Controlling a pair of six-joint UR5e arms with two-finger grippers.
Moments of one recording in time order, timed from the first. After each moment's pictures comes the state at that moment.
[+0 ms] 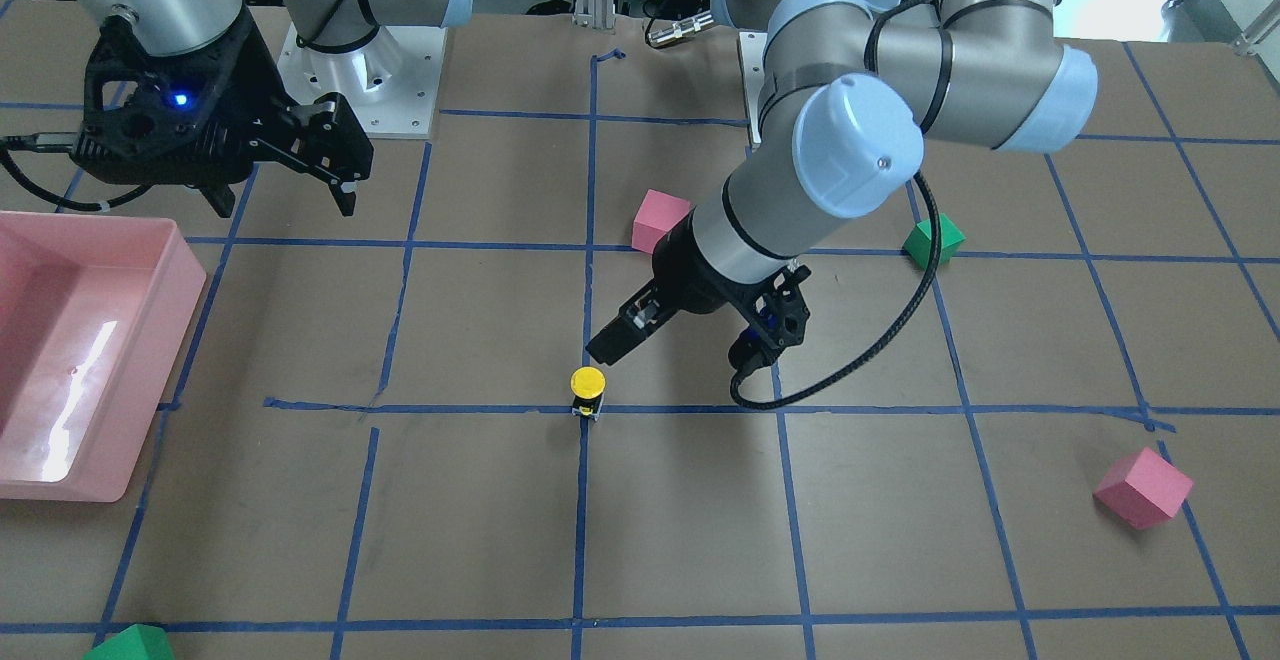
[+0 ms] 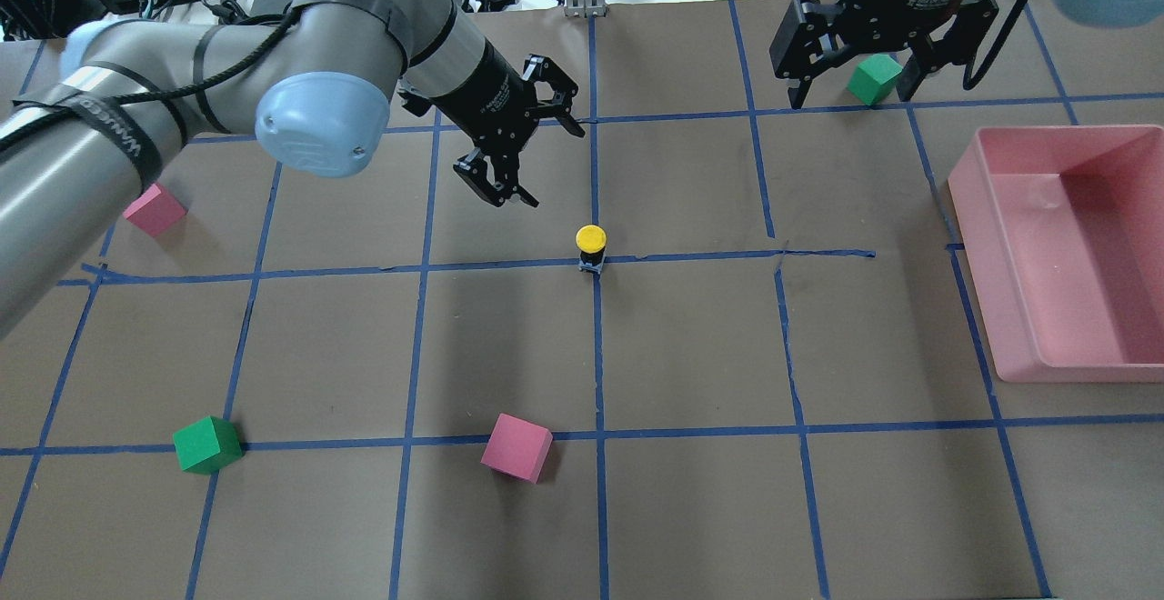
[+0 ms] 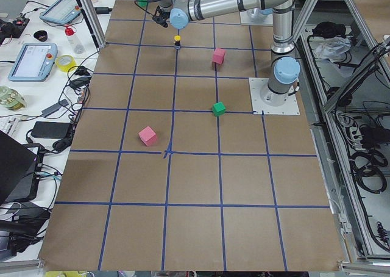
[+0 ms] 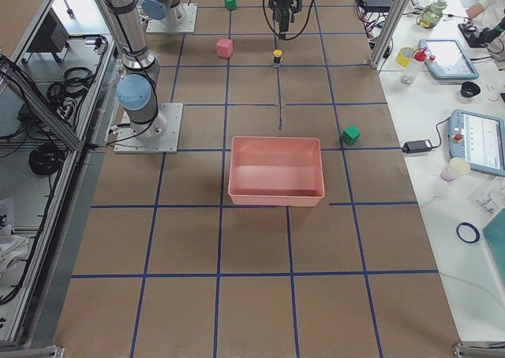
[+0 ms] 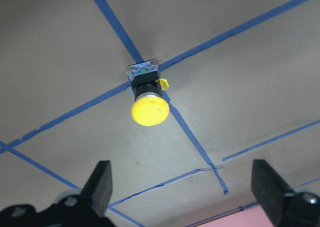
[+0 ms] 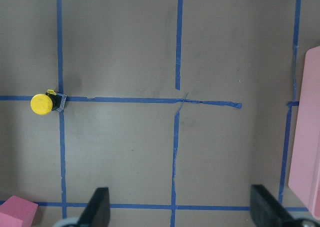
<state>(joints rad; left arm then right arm) -1.73 -1.83 -1.58 -1.27 1.15 -0.96 1.59 -1.50 1.43 -1.53 -1.56 -0.01</state>
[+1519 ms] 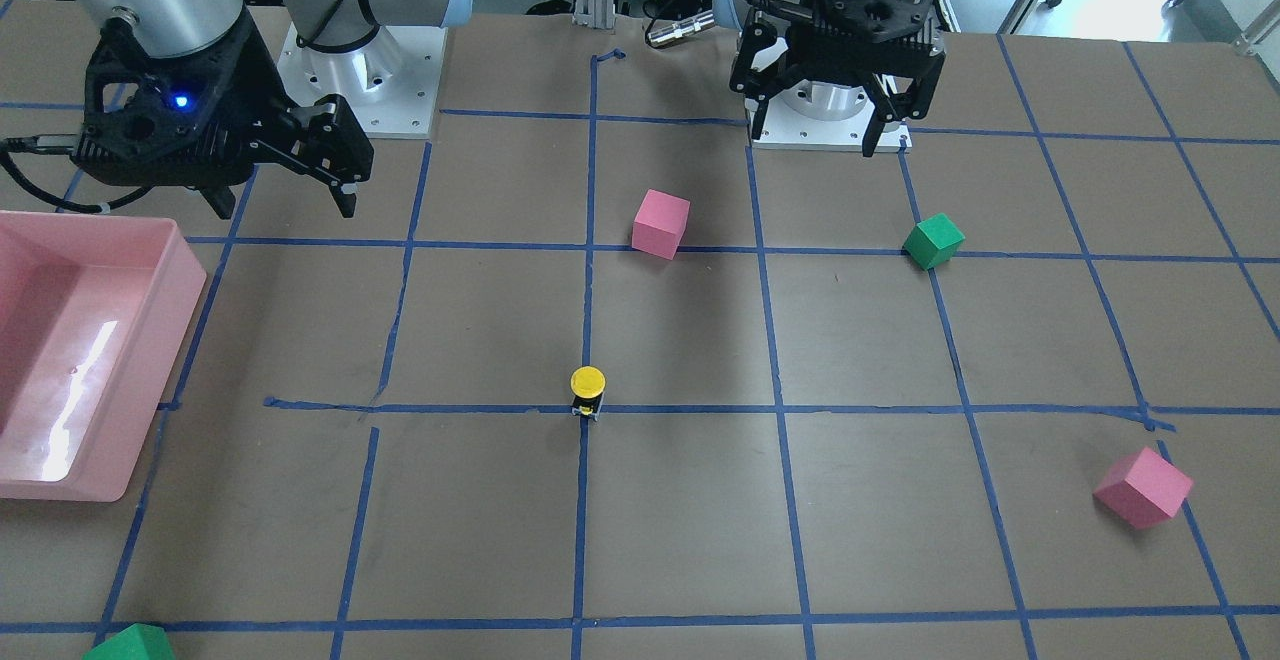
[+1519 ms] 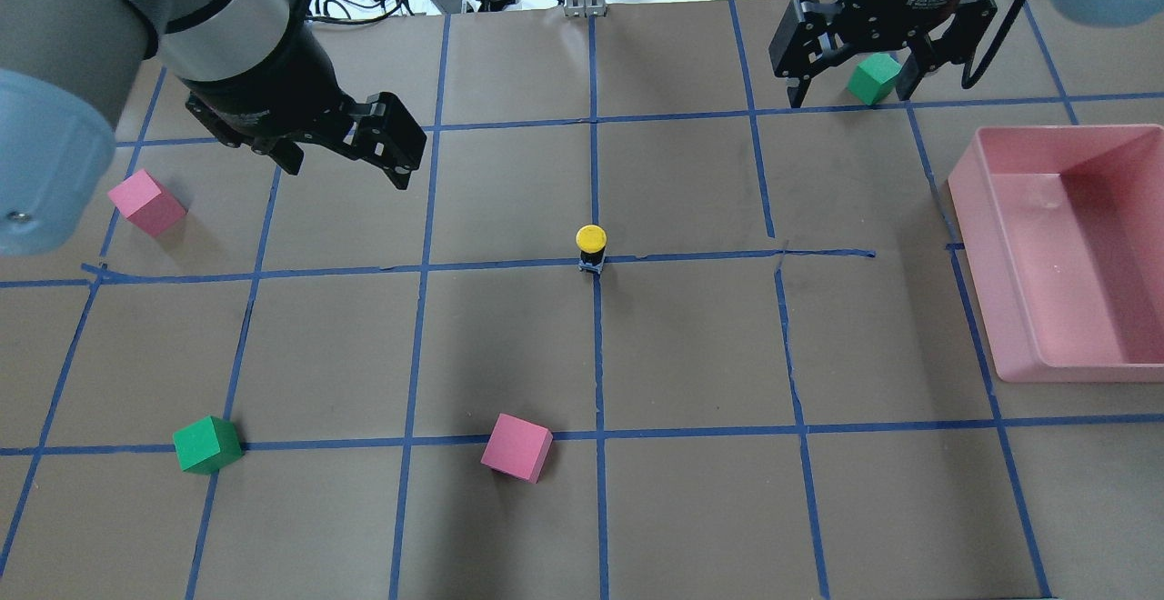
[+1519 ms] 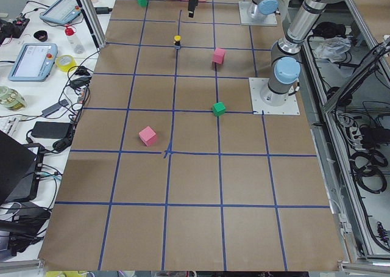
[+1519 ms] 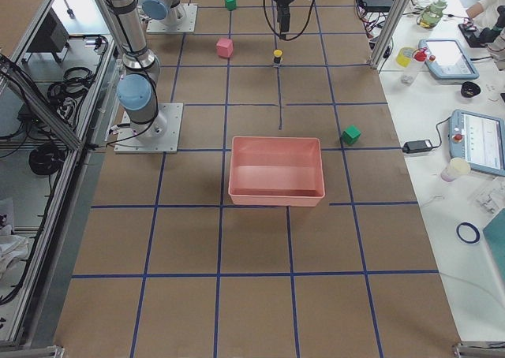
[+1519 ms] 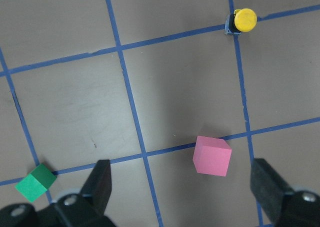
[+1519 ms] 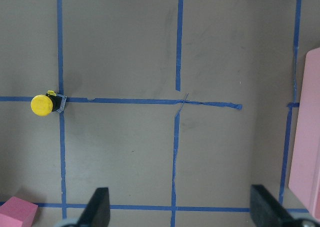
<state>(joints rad) -1.68 -1.47 -1.58 -1.52 1.59 0.06 1.59 -1.50 1.43 -1.54 -1.56 -0.01</state>
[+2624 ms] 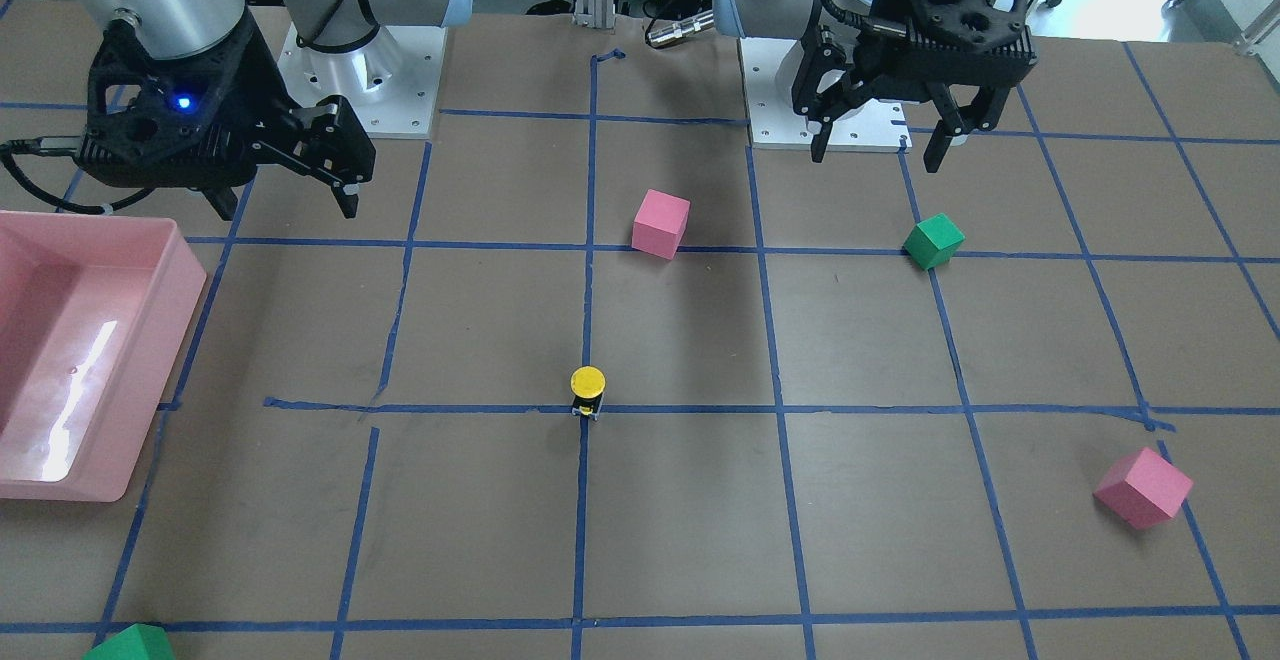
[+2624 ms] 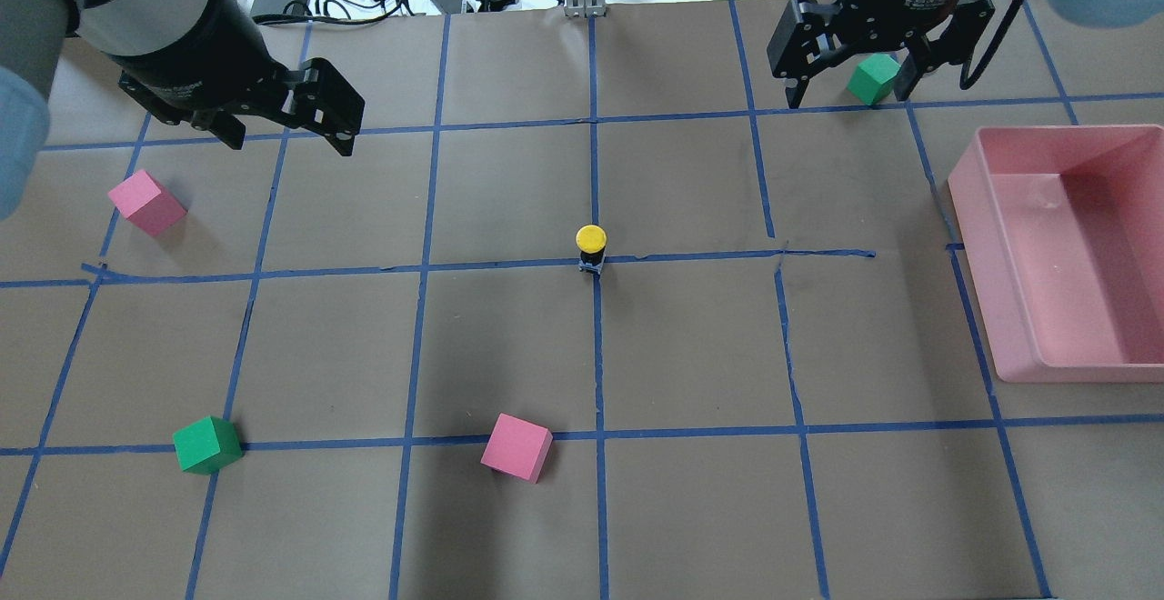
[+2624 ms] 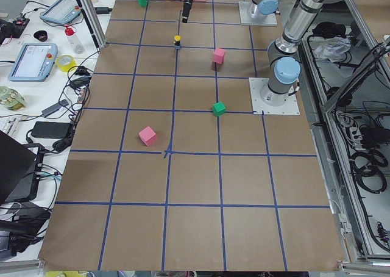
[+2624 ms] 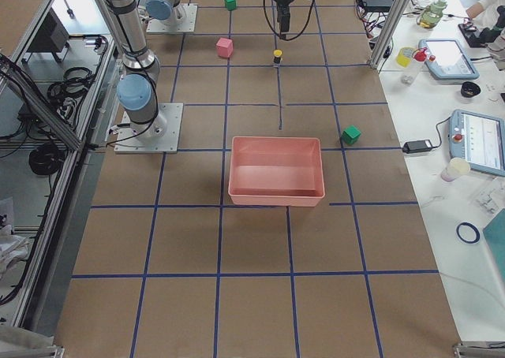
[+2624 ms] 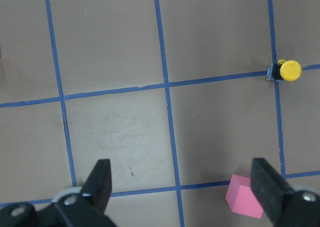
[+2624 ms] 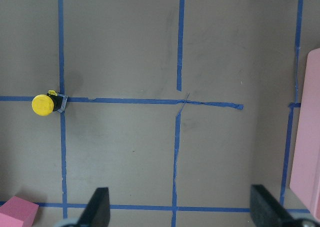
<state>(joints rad) -1.60 -1.47 -1.59 -1.48 1.59 0.08 1.60 -1.50 1.43 -1.54 -1.56 -0.01</state>
